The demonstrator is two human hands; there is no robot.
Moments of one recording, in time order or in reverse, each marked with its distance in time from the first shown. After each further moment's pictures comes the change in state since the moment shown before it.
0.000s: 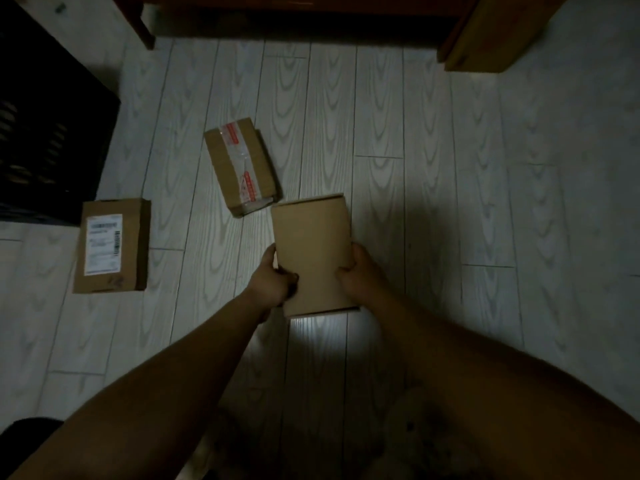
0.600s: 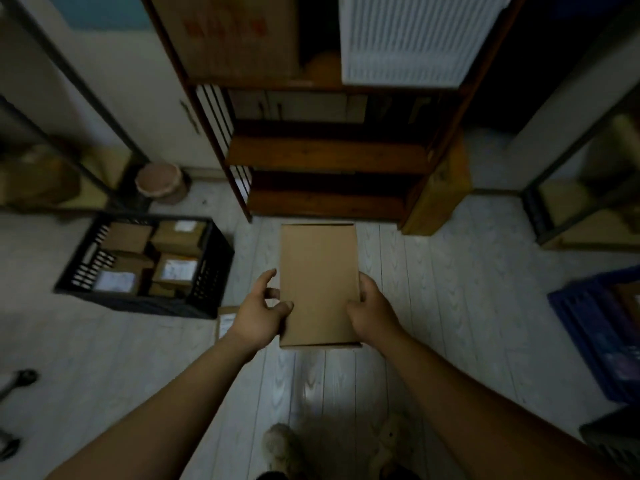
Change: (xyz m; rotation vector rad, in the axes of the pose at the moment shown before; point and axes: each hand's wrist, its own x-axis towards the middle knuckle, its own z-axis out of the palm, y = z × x) left_hand -0.479 0.274 -0.234 -0.040 0.106 0.375; right_hand -0.454 -0.348 -0.177 0.213 0.117 -0.253
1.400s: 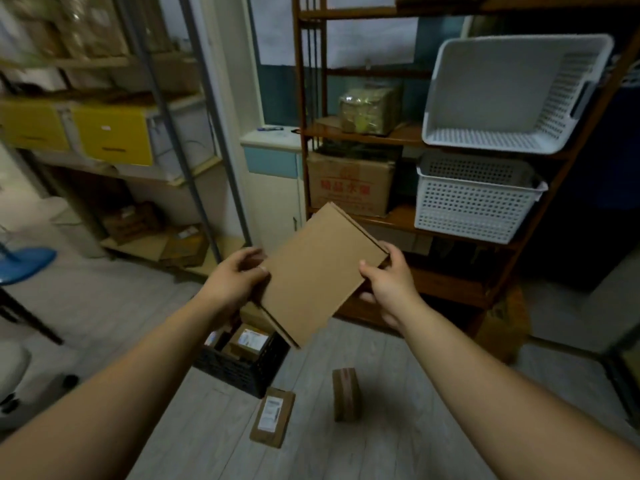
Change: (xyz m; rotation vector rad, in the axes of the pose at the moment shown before) left_hand -0.171 0.132 -0.175 -0.125 0.417 0.248; right_hand -0.114 -0.224 -0.005 0.444 -0.072 -0.353
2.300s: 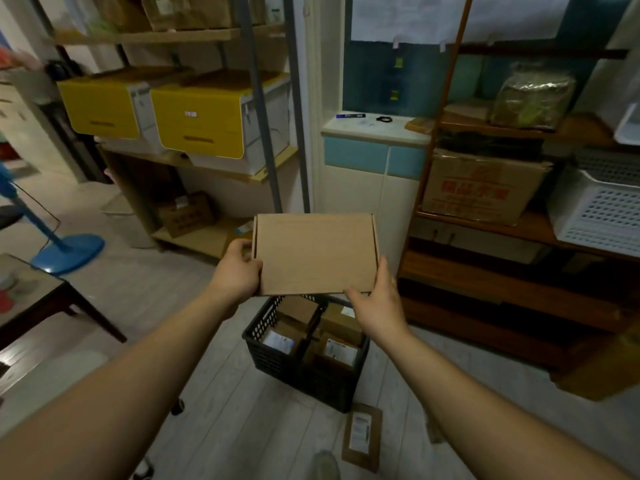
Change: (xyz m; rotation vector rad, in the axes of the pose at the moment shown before) left_hand 0.182 -0.107 -0.318 0.115 0.239 -0.080; right_hand 0.044 0.074 0.392 -0.541 -0.027 -0.165
